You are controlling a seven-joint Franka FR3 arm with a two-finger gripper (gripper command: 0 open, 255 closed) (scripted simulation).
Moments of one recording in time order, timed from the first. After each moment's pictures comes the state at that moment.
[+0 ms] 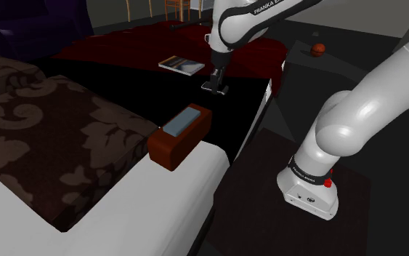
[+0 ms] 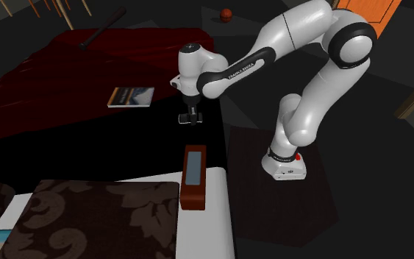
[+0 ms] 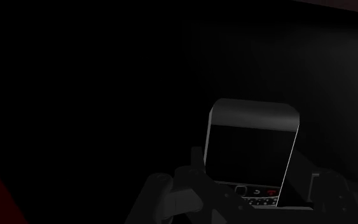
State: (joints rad) arm 0.05 -0.34 -0.08 -2.49 -0.09 2.19 -0.29
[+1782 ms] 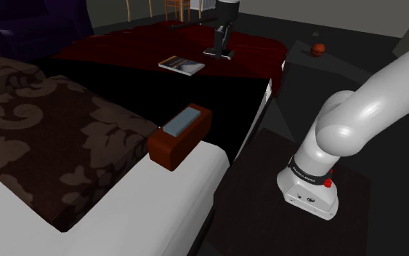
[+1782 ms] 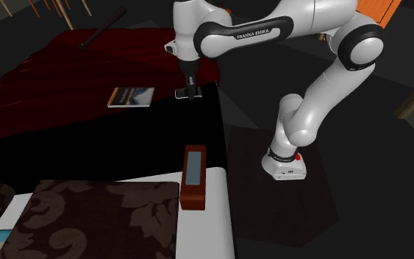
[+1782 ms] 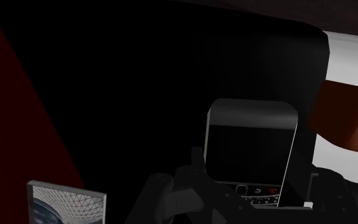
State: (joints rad) arm 0.06 -0.42 -0.07 -2.19 -0.07 1.81 -0.31
